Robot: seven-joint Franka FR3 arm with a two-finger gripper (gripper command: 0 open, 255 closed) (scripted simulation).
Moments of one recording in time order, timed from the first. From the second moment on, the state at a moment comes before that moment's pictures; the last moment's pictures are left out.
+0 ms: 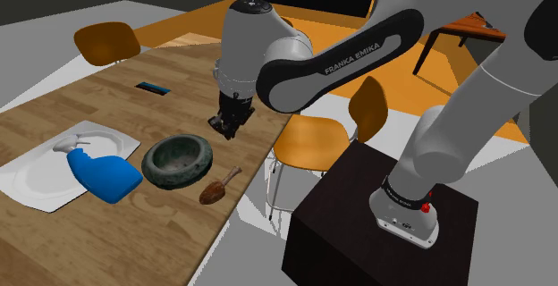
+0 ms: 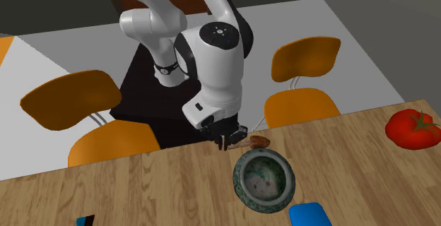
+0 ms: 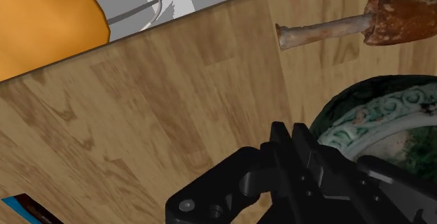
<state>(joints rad) 0.15 -0.17 0.48 -2.28 -0.03 2.35 0.73</state>
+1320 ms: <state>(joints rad) 0.23 0.11 0.63 -2.09 -0.14 2.26 1.45</state>
